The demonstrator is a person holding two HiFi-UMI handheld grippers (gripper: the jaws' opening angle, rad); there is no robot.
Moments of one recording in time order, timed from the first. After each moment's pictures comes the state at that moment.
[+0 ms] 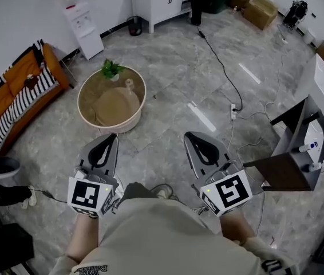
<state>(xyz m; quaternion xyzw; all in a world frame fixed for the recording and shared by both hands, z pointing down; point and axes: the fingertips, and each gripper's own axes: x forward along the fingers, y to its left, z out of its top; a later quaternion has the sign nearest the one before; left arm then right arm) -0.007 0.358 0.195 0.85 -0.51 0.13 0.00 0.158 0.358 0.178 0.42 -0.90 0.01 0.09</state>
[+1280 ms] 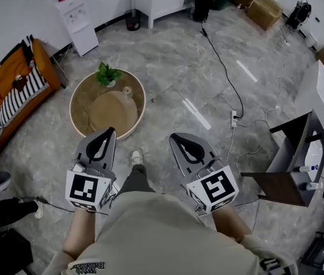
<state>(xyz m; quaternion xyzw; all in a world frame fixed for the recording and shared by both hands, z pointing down) -0.063 0.163 0.235 0.85 -0.50 0.14 0.02 0.074 0.174 0.235 0.38 -0.91 0.05 0.14</state>
